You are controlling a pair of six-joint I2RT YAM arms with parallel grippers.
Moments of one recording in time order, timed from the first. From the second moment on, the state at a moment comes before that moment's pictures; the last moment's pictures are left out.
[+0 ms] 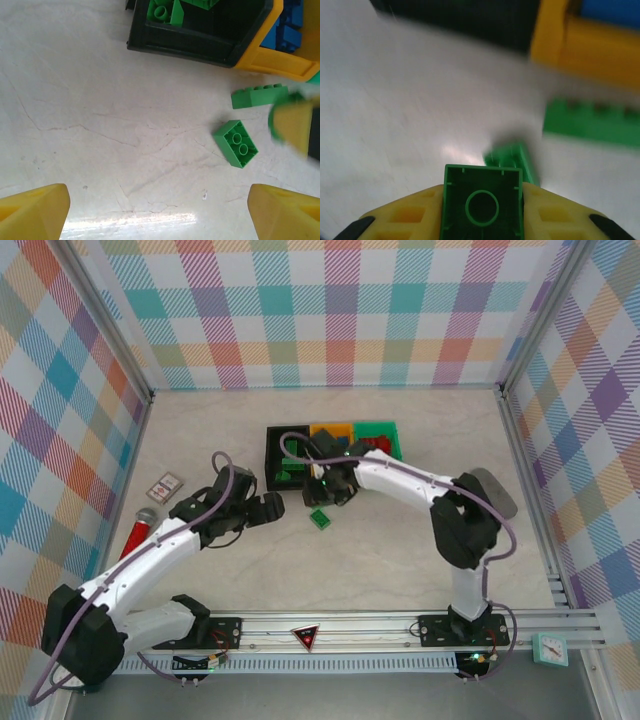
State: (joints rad) left arm -0.54 1.08 0.78 -0.63 -0.03 -0.71; right arm 0.77 1.97 1.64 -0.79 -0.16 0.45
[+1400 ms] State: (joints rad) left arm -0.77 1.78 1.20 -0.66 0.02 -0.86; right arm 0.56 1.71 1.47 -0.82 -0.09 0.33
